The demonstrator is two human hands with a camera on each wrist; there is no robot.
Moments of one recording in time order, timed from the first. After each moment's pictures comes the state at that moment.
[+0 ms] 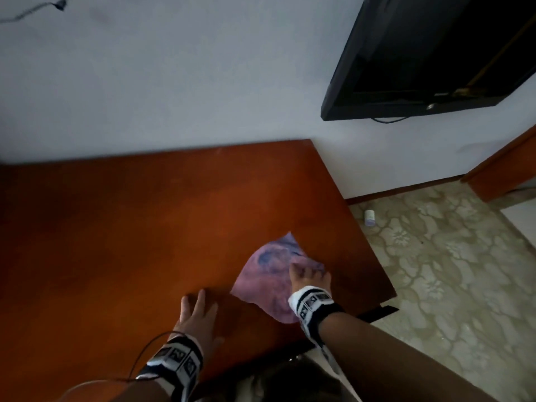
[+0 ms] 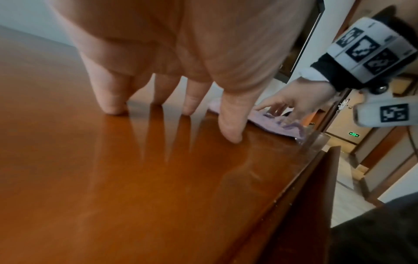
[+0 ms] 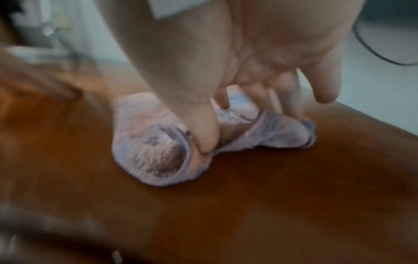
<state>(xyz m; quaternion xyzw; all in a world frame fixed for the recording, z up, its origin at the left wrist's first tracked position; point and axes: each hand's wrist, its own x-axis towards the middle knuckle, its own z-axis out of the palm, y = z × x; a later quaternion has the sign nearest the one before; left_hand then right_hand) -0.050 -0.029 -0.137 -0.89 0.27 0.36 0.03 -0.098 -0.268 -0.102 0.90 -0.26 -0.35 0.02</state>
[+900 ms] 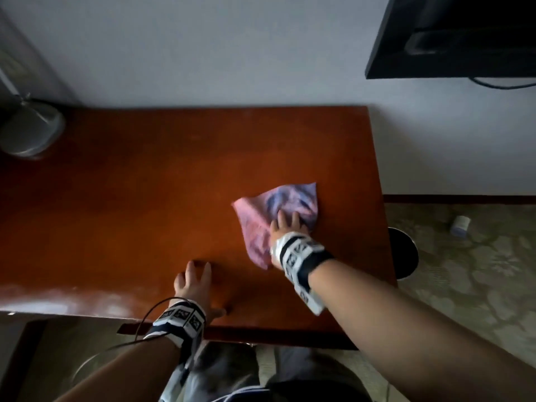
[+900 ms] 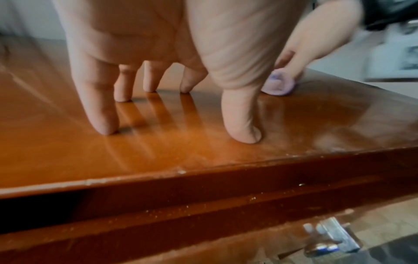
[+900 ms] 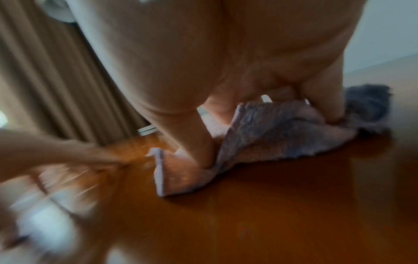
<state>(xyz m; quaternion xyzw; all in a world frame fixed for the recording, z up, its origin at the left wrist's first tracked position) -0.109 -0.146 -0.117 -0.92 -0.06 0.38 0.07 -0.033 -0.349 -0.114 0.94 0.02 -0.33 -0.02</state>
